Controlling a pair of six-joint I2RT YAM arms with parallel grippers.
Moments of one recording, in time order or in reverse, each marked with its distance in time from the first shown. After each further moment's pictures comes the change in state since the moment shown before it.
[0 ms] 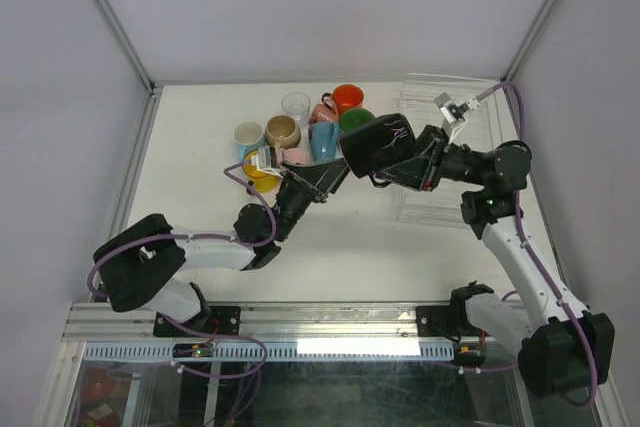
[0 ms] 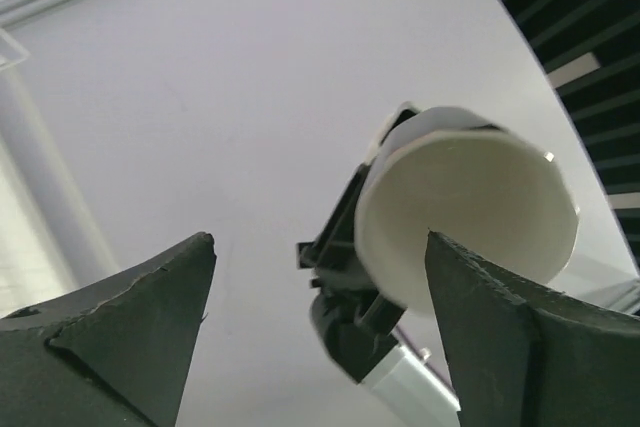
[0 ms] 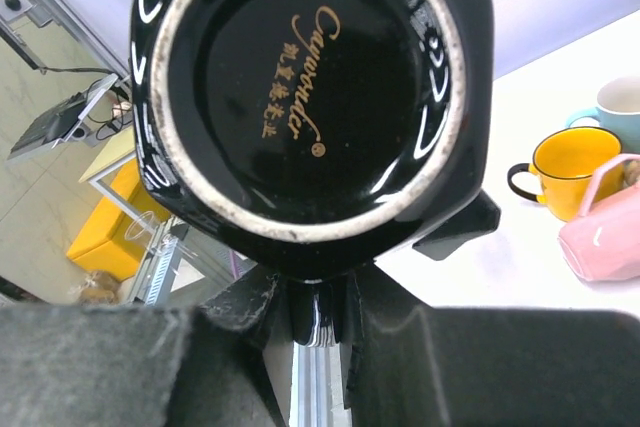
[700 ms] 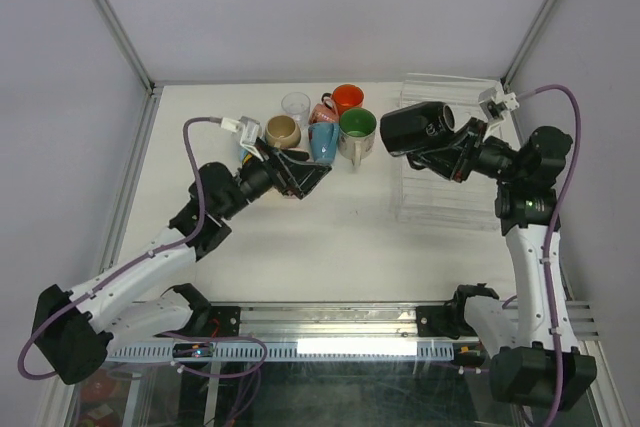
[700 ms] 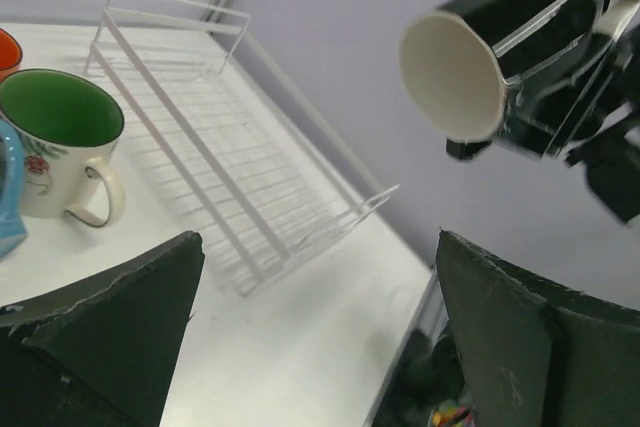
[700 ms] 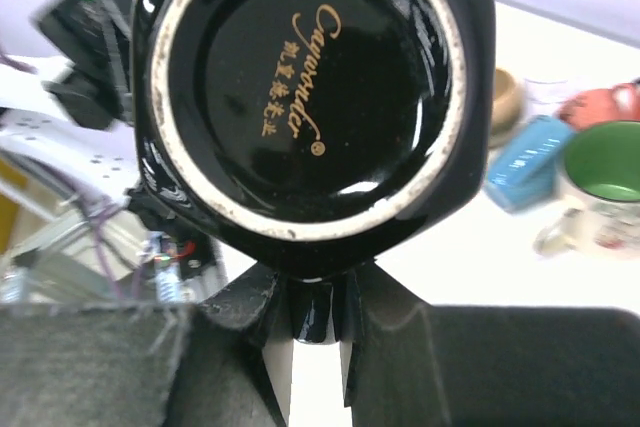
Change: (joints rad) left arm 0.282 -0.512 0.025 -0.912 0.405 0.499; right arm -0.304 -0.097 0.123 -0.604 -0.063 -0.476
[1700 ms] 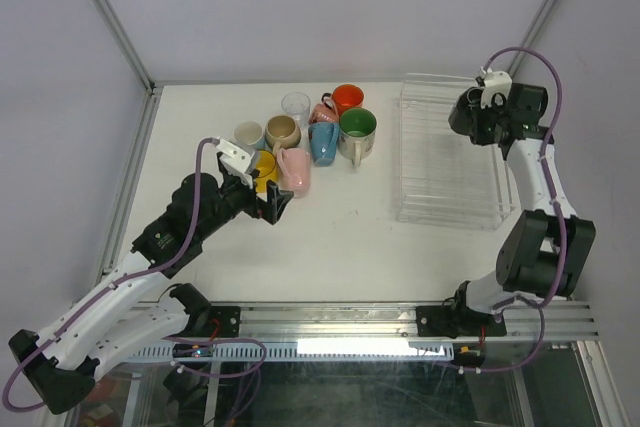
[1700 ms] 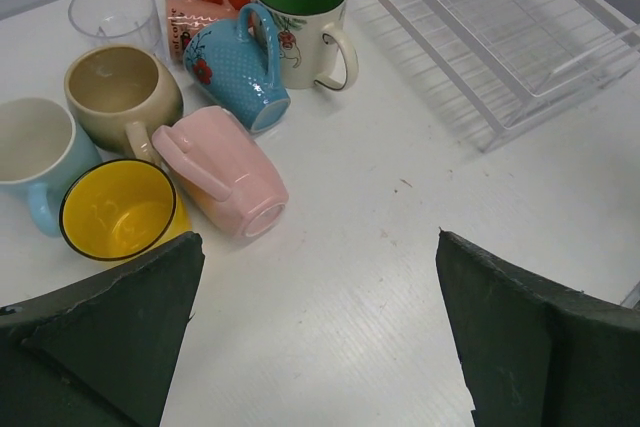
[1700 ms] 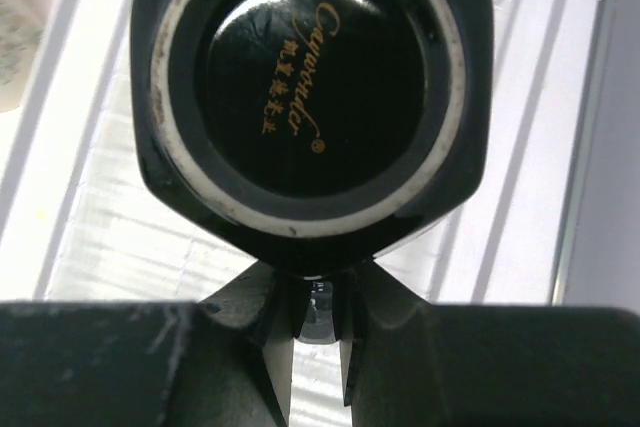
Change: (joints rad) left arm 0.013 -0.234 0.155 -0.820 -0.183 0.626; right arm -0.107 0.558 0.322 -0.558 0.962 -0.816
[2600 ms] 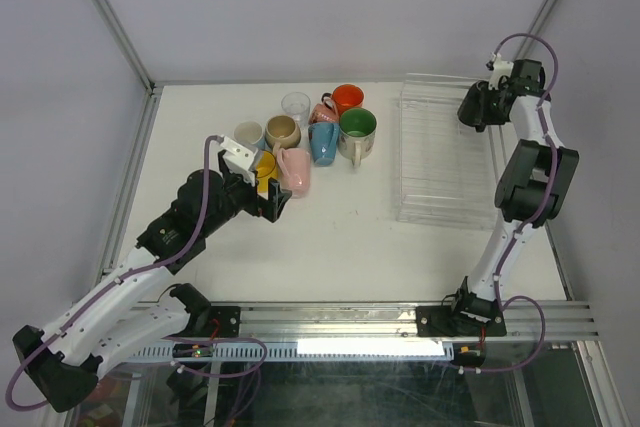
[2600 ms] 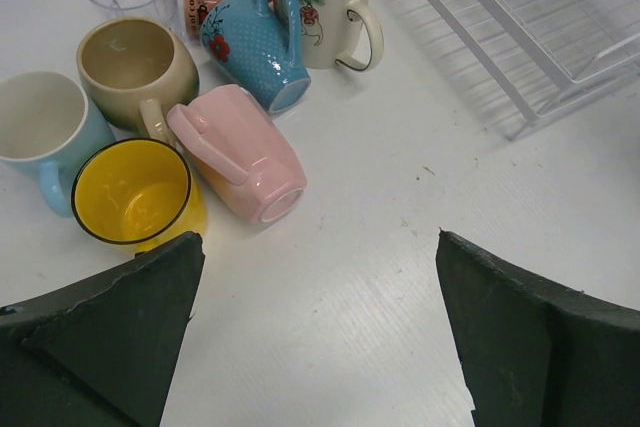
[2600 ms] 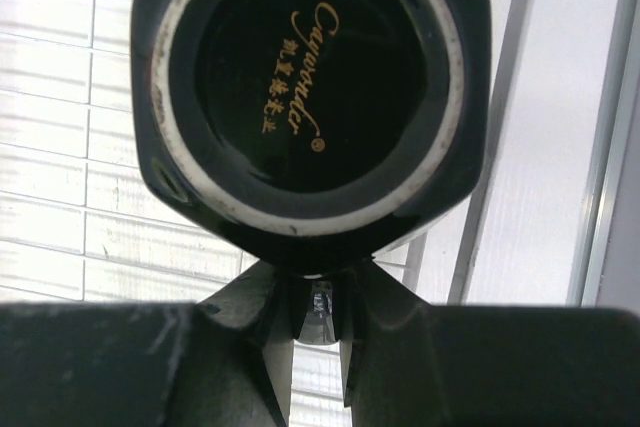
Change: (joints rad) left arm 0.026 0.034 -0.006 -0.011 -0.010 0.010; right arm -0.077 0.624 0.563 -0.142 0.044 0.077
